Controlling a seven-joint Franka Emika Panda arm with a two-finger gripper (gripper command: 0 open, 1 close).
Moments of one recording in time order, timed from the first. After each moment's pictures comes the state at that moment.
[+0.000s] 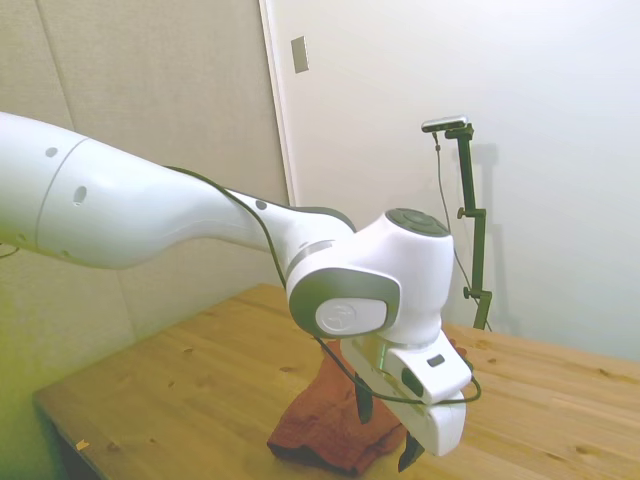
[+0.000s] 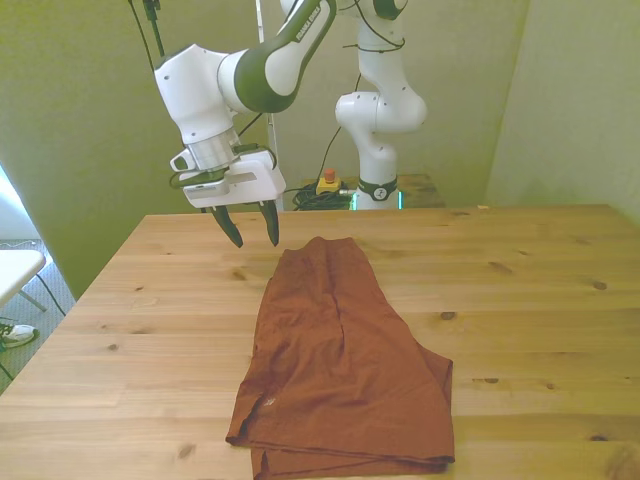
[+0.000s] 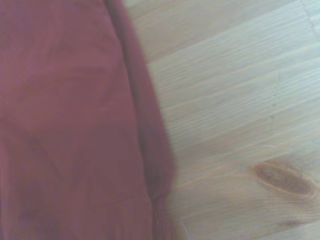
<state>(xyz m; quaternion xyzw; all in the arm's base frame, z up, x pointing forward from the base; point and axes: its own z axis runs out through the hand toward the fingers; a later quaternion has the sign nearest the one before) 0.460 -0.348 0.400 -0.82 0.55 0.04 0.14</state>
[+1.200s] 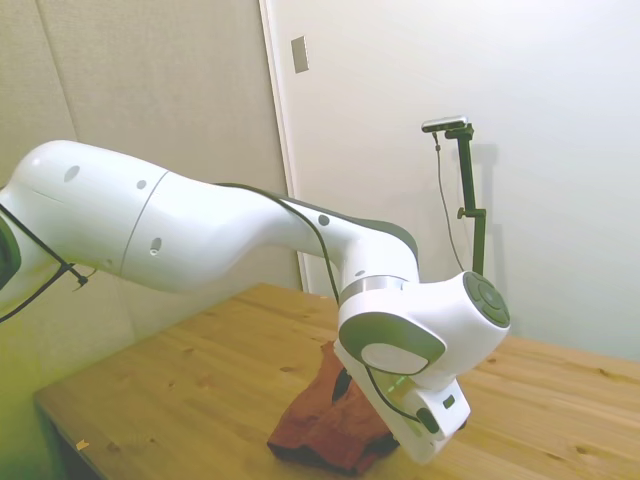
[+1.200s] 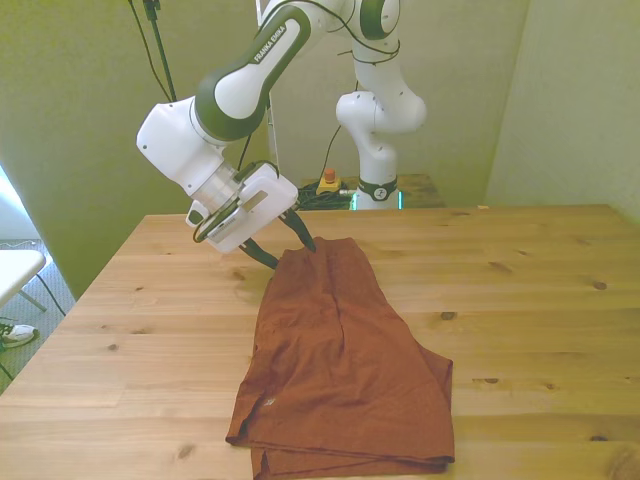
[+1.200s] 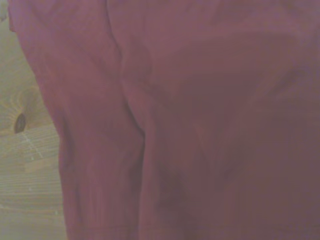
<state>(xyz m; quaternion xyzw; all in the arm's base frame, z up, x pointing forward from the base) 0.493 -0.332 0.350 -0.83 0.45 0.12 0.31</state>
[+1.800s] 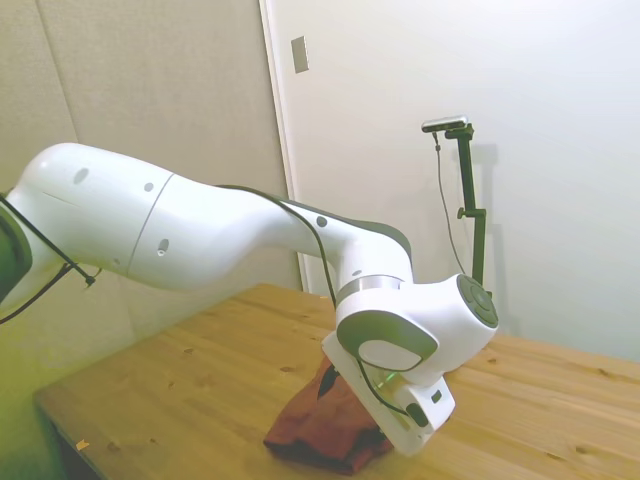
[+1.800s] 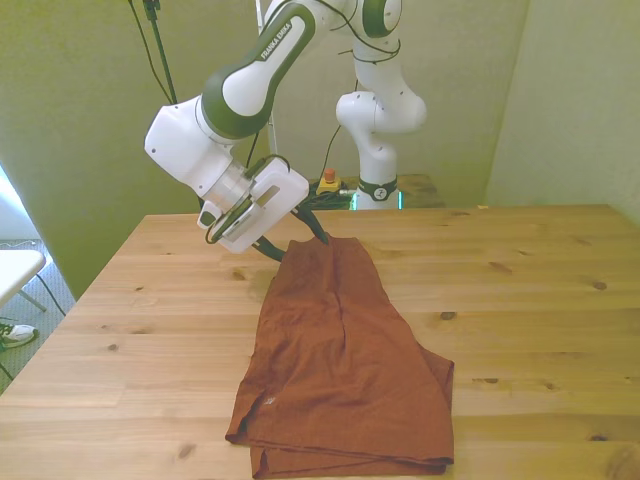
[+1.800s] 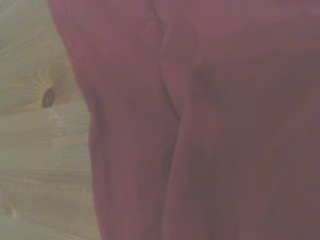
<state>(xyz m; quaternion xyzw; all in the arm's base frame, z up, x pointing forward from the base) 0.485 -0.316 0.357 -0.84 0.41 0.13 0.33</state>
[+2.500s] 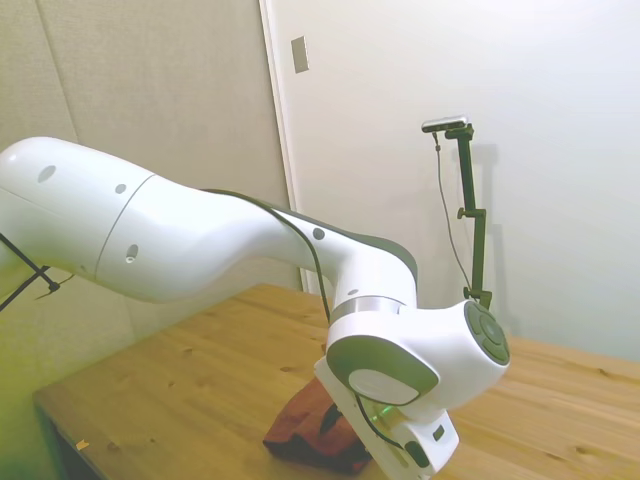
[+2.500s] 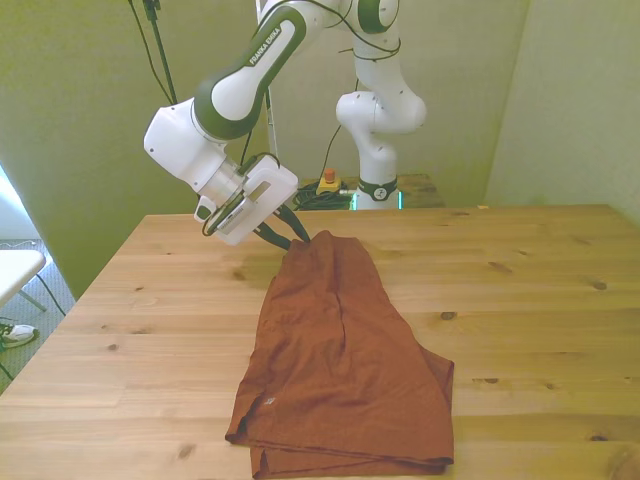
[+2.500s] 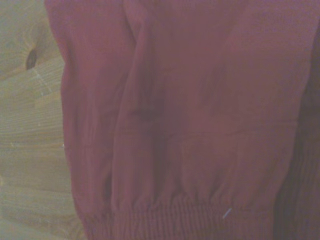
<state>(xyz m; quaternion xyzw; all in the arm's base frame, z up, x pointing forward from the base) 0.446 -0.335 0.341 -0.84 0.41 0.14 0.33</state>
